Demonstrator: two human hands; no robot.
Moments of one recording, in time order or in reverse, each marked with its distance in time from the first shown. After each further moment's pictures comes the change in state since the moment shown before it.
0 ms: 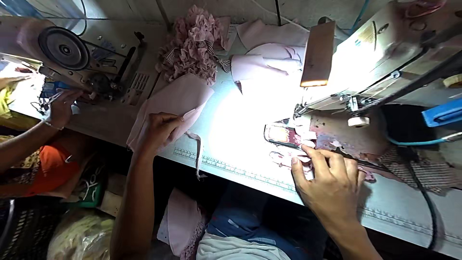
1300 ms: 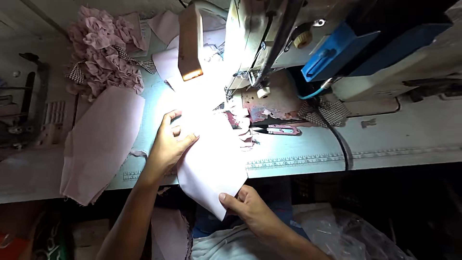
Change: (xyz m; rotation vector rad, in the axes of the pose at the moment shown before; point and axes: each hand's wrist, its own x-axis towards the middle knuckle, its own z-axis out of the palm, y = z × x) left_hand -0.018 0.075 0.131 -0.314 -0.429 -0.005; right_hand -0.074 -0.076 -0.035 1.683 -0.596 0.933
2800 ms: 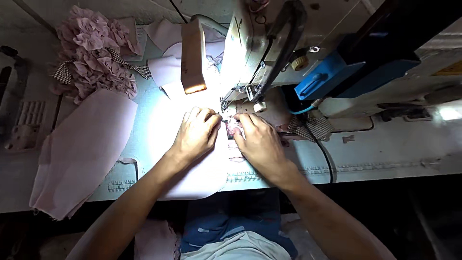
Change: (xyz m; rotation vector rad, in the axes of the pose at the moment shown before) left_hand 0.076 -0.011 0.054 0.872 -0.027 0.804; right_hand 0.102 -0.116 -0.034 -1.705 0.493 -0.737
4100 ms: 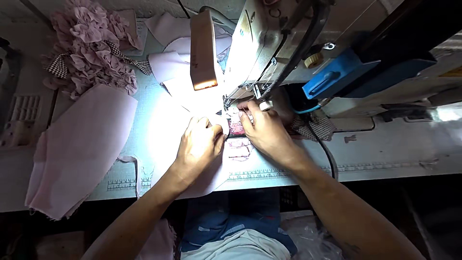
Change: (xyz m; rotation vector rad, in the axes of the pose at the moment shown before) left_hand -0.017 0.040 -0.020 -0.059 -0.068 -0.271; right_hand 0.017 0.012 -0.011 0.165 -0.082 0.064
